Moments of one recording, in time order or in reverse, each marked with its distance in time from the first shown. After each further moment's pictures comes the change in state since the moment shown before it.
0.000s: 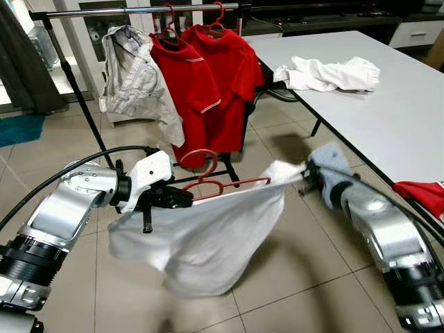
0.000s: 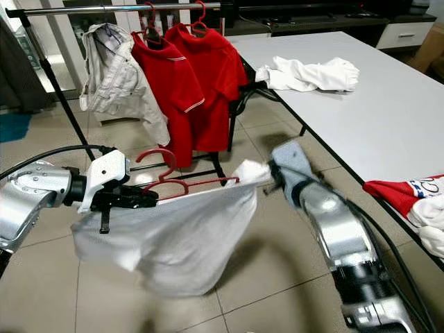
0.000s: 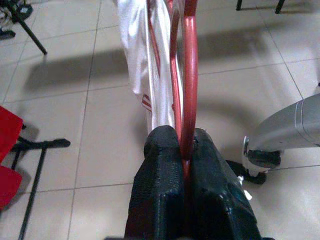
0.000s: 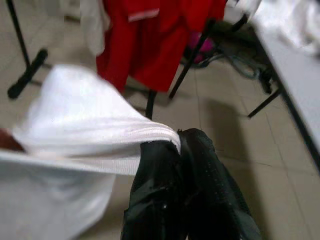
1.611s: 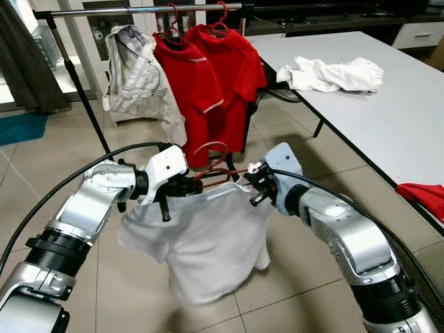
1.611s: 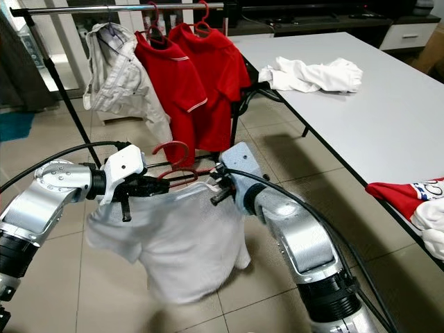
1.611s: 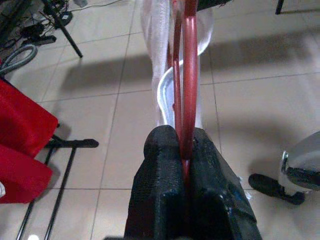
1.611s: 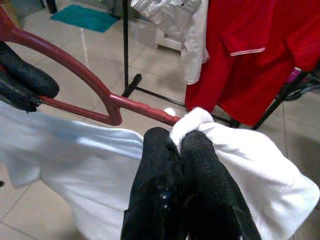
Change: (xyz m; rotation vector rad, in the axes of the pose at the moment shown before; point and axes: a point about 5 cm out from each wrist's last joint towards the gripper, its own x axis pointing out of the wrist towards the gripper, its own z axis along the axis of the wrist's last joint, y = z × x) left arm 0.025 0.013 0.000 0.015 -0.026 0.120; right arm -0.012 0.084 0.034 0.058 -0.092 0.336
